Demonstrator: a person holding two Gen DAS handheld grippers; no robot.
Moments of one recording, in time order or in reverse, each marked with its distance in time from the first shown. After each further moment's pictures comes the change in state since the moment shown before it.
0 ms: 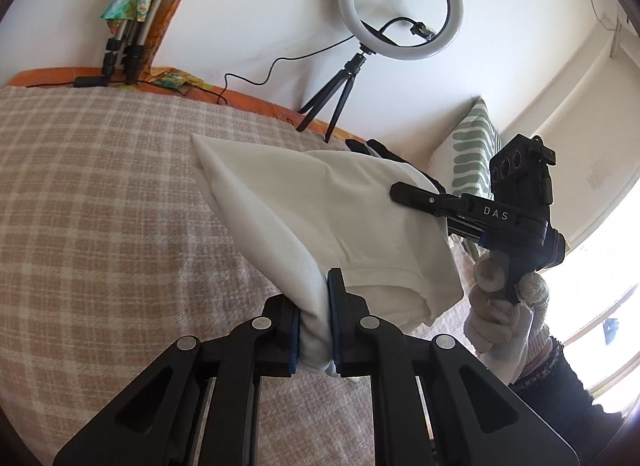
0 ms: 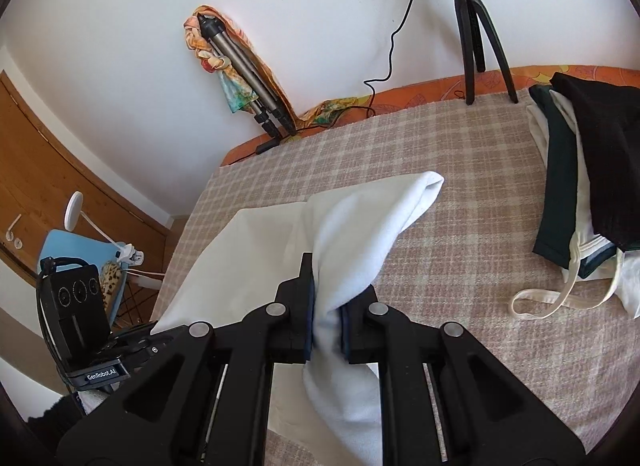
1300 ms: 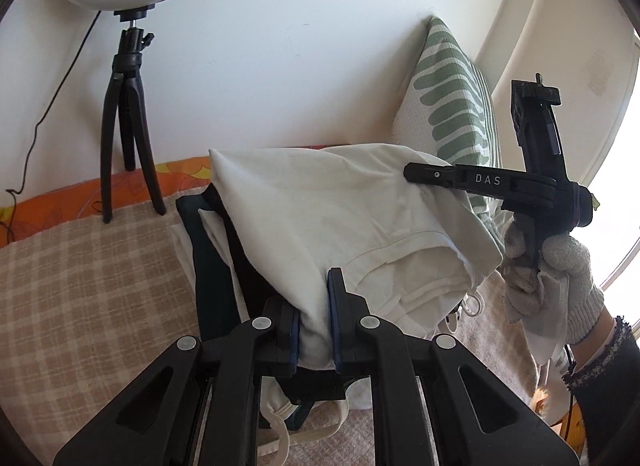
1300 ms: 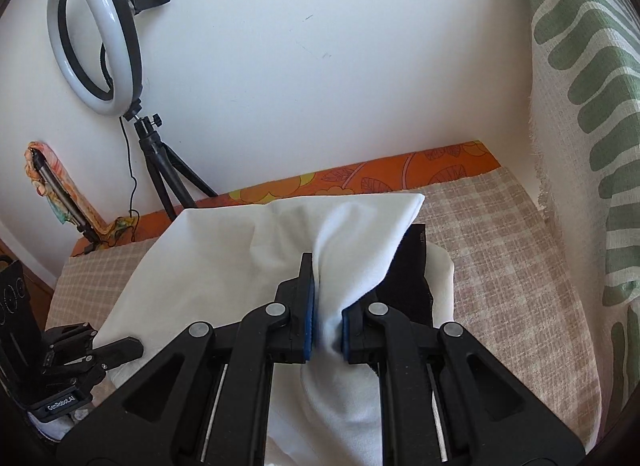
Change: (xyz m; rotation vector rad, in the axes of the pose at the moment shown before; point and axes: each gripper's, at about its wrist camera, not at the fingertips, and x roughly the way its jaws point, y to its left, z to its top) left arm 0.252 -0.179 0.090 0.344 0.044 0.039; right arm -0.115 -0.270 0.119 0.047 -0.149 -0.487
